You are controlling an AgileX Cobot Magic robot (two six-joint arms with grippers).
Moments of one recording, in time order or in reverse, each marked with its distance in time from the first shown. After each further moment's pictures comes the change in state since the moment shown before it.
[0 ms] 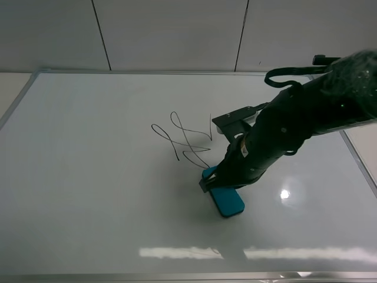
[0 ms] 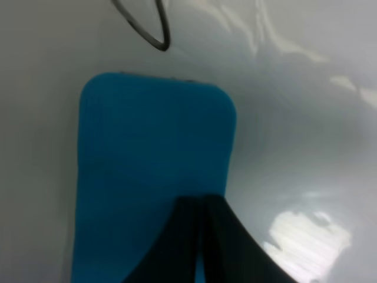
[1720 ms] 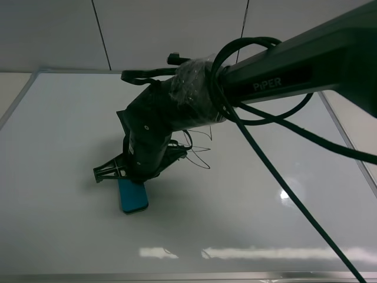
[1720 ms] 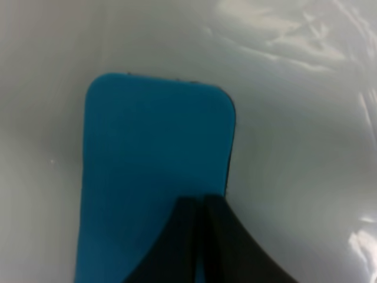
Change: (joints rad) left arm 0.000 0.000 0.000 0.000 0.000 0.000; right arm 0.265 0.361 -0.594 0.020 0.164 0.322
